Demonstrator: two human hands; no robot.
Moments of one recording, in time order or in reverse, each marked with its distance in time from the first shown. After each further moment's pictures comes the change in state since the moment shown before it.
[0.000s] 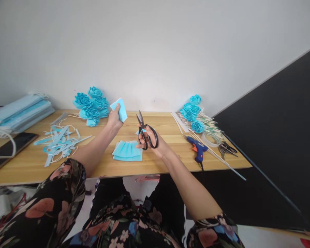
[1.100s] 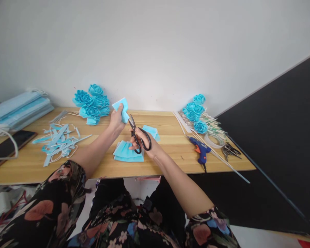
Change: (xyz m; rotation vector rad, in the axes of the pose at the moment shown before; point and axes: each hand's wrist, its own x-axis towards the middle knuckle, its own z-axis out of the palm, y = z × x) left_hand -0.010 -0.007 -0.004 0.045 -0.091 0.090; right_hand 0.023 0.026 0.016 -0.056 0.002 0.030
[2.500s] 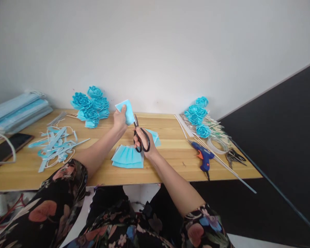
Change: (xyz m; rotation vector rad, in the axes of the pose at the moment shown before) left_hand 0.023 -0.023 0.012 0.117 0.054 0.171; right_hand 0.033 0.016 -0.005 0.027 0.157 -0.213
